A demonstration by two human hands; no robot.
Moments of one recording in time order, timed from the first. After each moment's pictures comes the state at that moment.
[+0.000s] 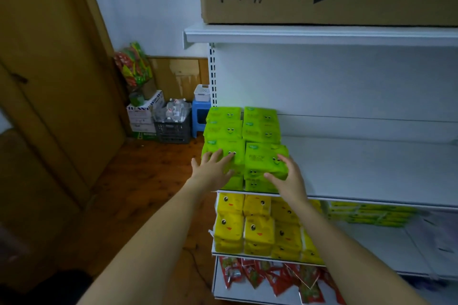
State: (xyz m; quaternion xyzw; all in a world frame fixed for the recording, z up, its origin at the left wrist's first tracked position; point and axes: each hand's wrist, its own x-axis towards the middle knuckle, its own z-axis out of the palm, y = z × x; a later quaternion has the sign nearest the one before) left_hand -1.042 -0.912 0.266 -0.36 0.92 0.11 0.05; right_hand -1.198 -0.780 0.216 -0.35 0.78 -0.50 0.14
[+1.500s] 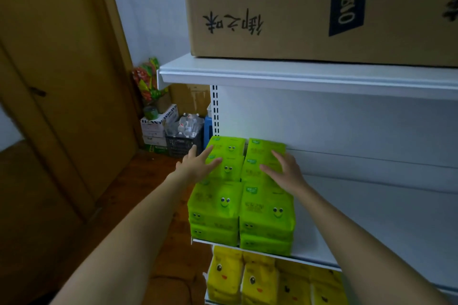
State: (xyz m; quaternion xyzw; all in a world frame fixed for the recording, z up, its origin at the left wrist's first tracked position) left_hand -1.098 -1.020 0.302 -0.48 0.85 0.22 0.00; right_hand -1.309 -0.897 0.260 -0.44 0.81 -0.34 0.17
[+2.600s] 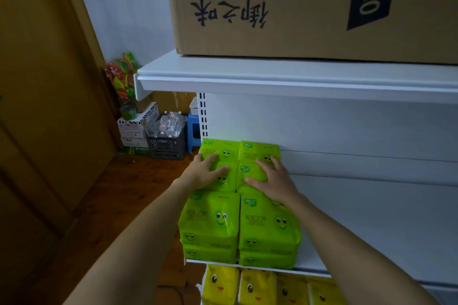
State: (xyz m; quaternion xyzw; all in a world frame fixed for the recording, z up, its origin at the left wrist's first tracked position) left_hand -1.142 -1.063 0.263 -0.40 0.87 0.28 -0.01; right_hand -1.306 -0.920 0.243 -0.46 0.85 -0.21 0.15
